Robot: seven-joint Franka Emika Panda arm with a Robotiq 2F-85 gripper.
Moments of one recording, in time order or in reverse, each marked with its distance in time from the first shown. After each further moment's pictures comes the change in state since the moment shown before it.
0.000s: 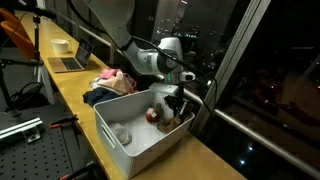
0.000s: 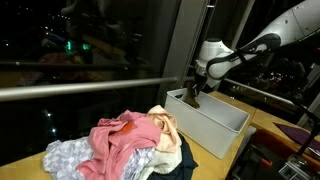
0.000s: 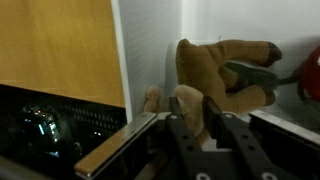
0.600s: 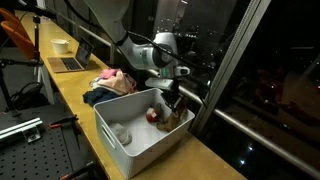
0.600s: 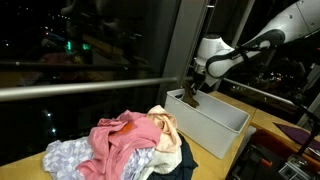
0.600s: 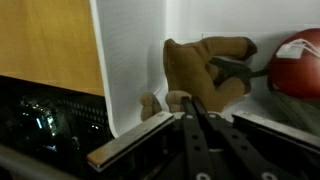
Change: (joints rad) arm 0.054 -0.039 -0.008 -0.037 -0.010 0.000 0.023
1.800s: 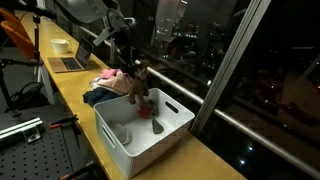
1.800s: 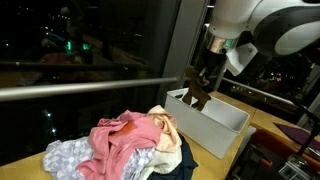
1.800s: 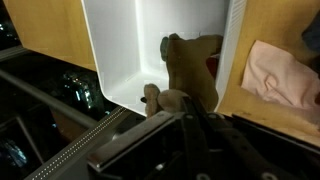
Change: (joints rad) arm 0.271 -0.511 0.177 -0.418 -0.360 -0.302 0.526
